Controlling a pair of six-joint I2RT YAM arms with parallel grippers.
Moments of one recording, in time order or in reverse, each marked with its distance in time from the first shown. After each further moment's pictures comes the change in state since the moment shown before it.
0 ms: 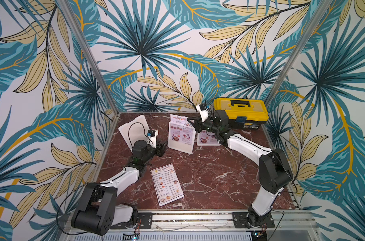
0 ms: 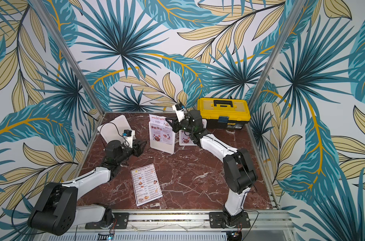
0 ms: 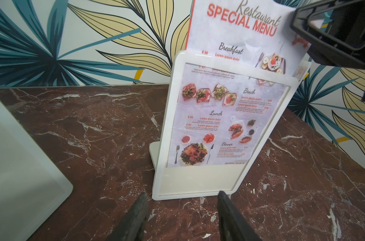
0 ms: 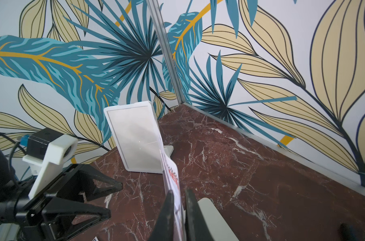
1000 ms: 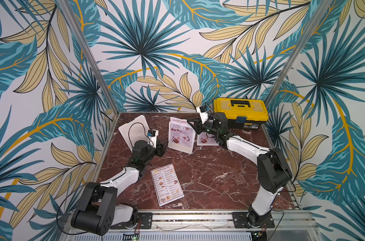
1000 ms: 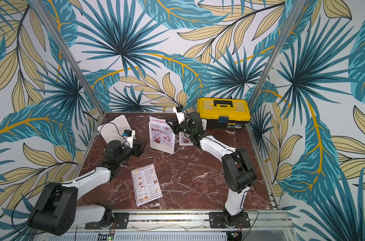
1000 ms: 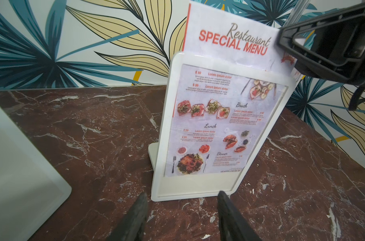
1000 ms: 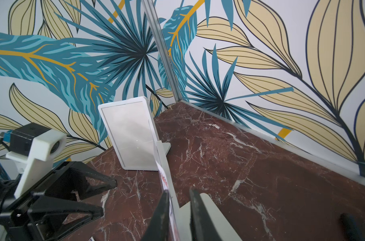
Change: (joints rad) left arm -0.005 0.000 0.000 0.005 0.000 0.003; right arm 0.000 0.011 -0.043 0.050 0.020 0.015
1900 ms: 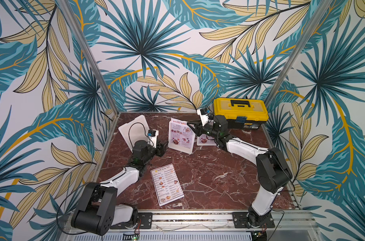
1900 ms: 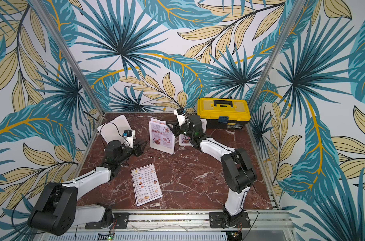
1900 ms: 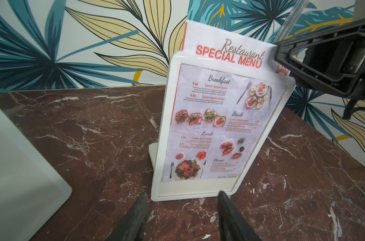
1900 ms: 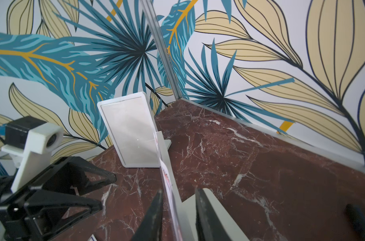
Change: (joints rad) left arm -0.001 0.000 0.000 0.000 0.000 0.007; right arm 0.000 -0.006 -0.066 0.058 0.013 0.016
